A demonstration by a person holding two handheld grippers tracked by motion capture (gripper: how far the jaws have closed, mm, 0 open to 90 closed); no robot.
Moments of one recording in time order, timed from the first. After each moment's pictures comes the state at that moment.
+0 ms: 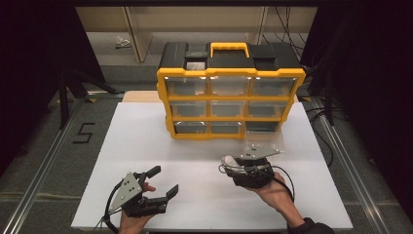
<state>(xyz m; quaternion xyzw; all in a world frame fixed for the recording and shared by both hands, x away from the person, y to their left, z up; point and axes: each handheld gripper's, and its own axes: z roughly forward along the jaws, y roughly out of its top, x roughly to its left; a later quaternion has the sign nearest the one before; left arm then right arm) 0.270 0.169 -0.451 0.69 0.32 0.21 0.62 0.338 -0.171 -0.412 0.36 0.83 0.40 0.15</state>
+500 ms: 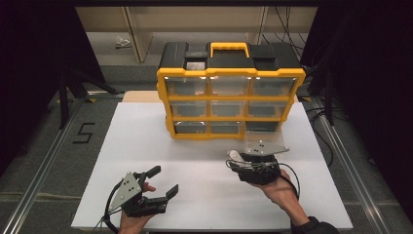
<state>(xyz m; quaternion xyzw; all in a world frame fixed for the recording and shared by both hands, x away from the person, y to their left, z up) 0.270 0.170 -0.450 0.69 0.32 0.21 0.62 0.340 -0.185 -0.401 0.37 0.81 0.42 0.16</state>
